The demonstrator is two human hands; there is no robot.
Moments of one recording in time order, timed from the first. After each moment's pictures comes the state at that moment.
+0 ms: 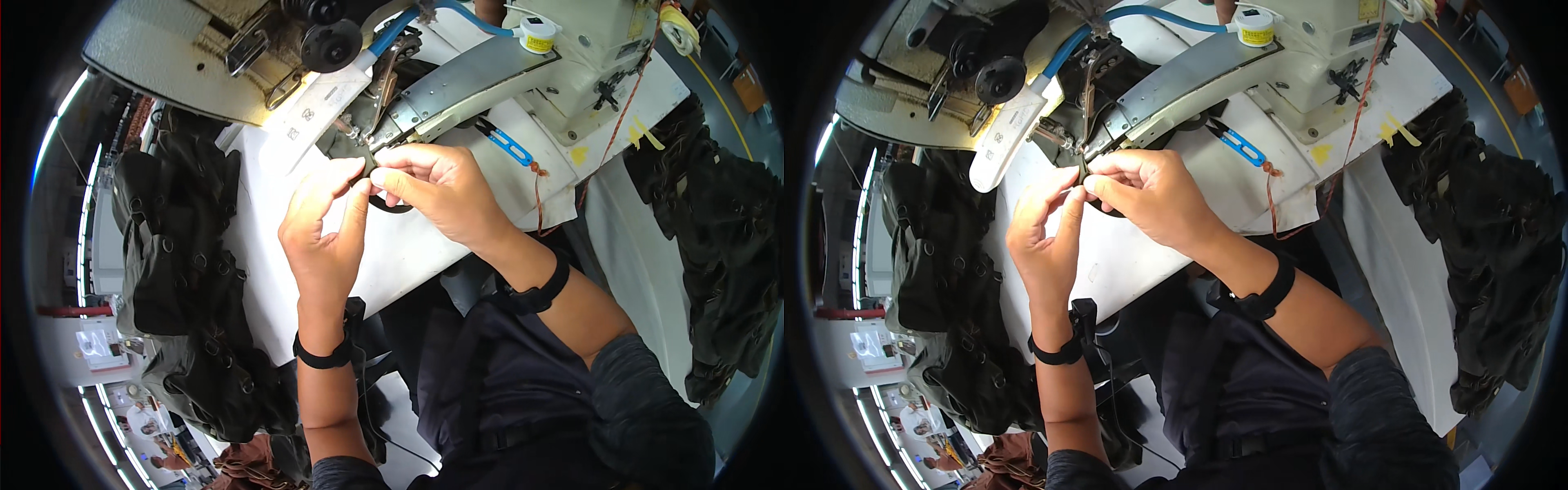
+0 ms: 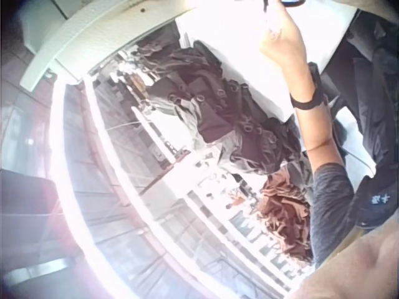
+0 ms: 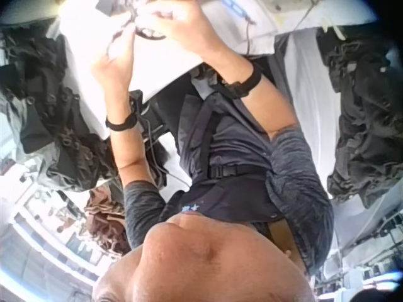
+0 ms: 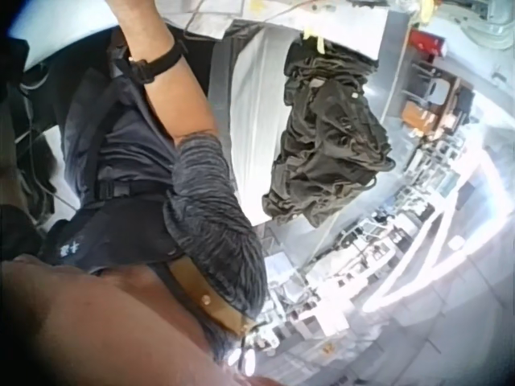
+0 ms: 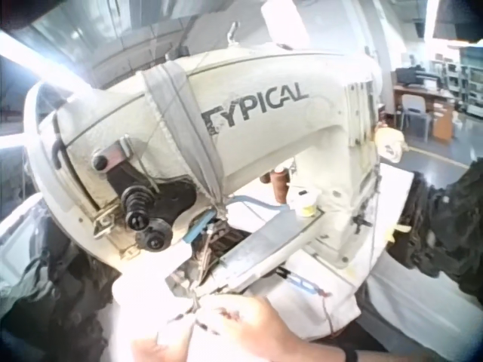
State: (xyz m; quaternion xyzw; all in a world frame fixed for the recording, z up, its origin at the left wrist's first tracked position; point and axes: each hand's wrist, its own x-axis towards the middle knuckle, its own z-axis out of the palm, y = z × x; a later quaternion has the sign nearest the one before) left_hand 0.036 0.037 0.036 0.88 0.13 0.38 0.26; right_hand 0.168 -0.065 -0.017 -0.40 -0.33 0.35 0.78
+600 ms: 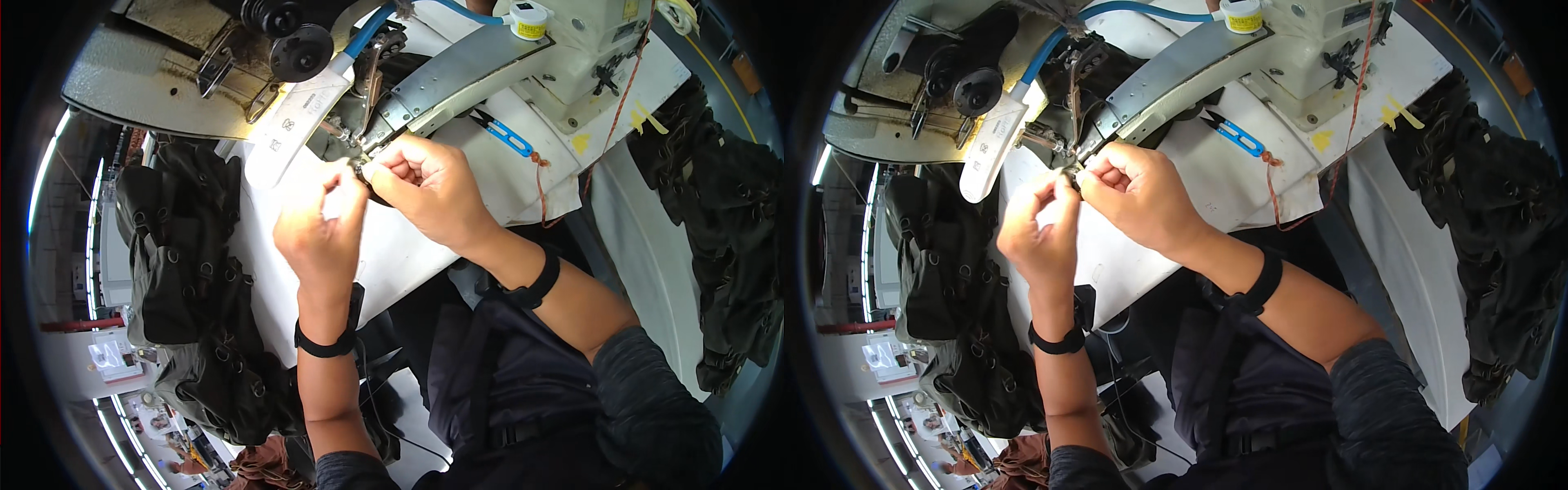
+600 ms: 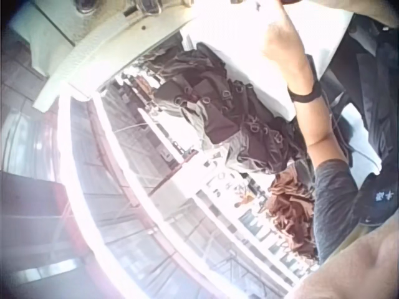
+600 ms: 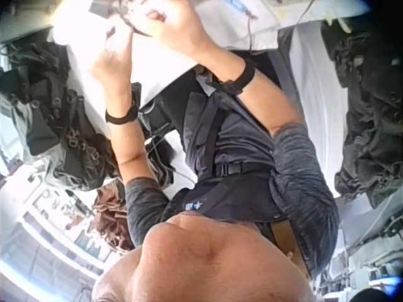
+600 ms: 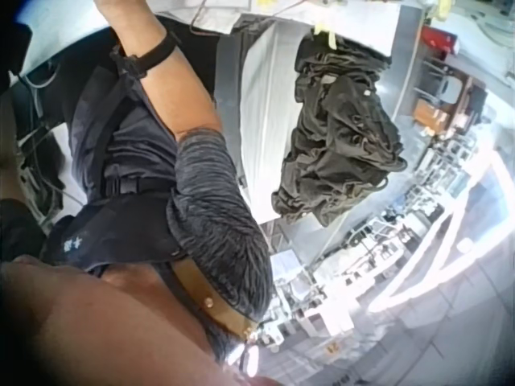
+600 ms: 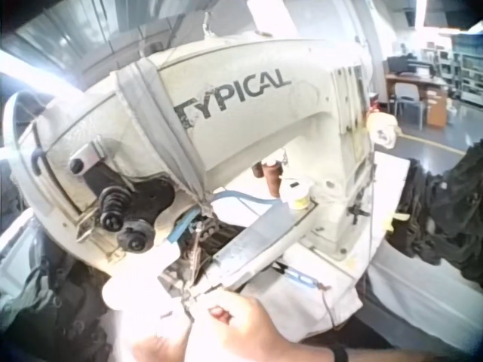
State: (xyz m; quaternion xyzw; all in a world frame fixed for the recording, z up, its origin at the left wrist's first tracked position) left_hand 0.047 0.046 0.031 0.89 0.13 0.42 0.07; right_hand 0.157 -0.055 -0.022 -0.45 -0.31 0.28 0.79
